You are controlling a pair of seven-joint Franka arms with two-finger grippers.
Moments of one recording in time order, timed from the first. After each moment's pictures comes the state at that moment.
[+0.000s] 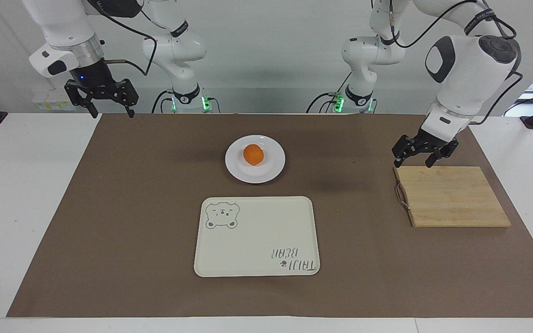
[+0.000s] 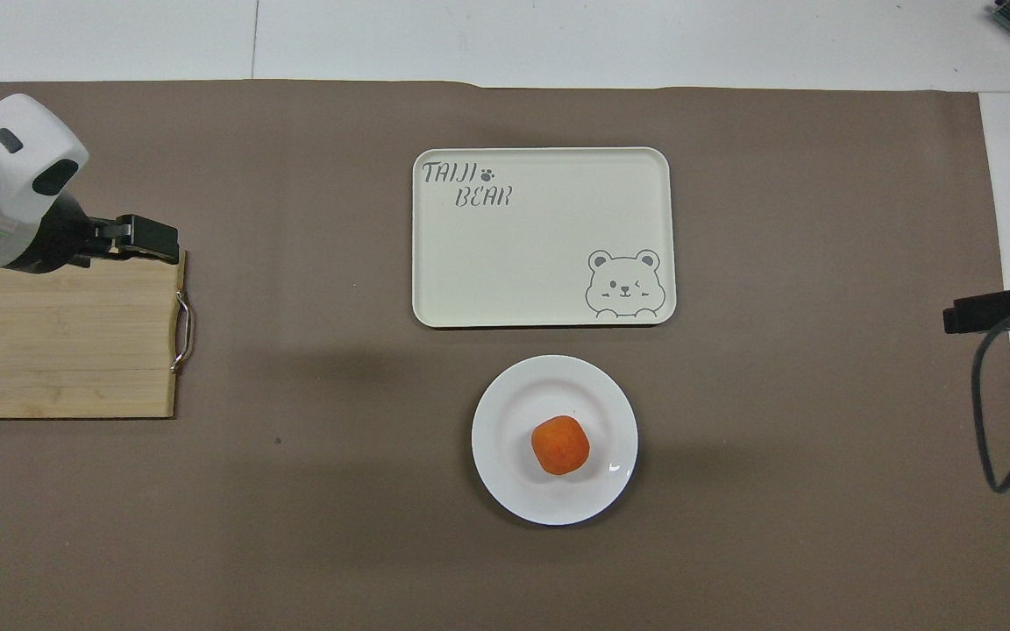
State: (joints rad) left arm -0.07 0.06 -0.04 -1.69 -0.05 1.82 -0.04; right arm 0.10 -0.12 -0.15 -1.69 -0.03 1.61 -0.06
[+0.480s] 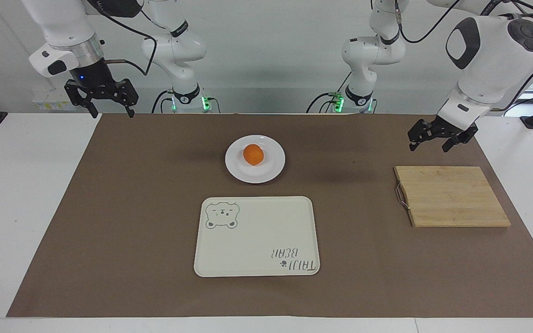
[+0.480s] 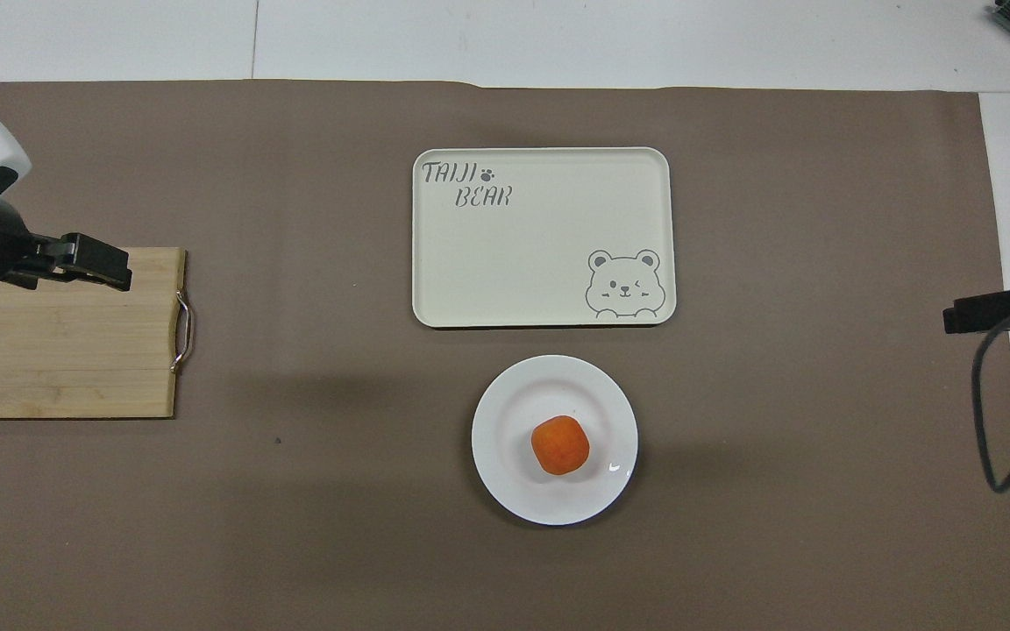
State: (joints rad) left arm -0.04 0.06 -0.02 -1.61 -0.03 1.63 0.02; right arm 0.10 -0.12 -0.15 -1.69 -0.03 1.61 -0.06
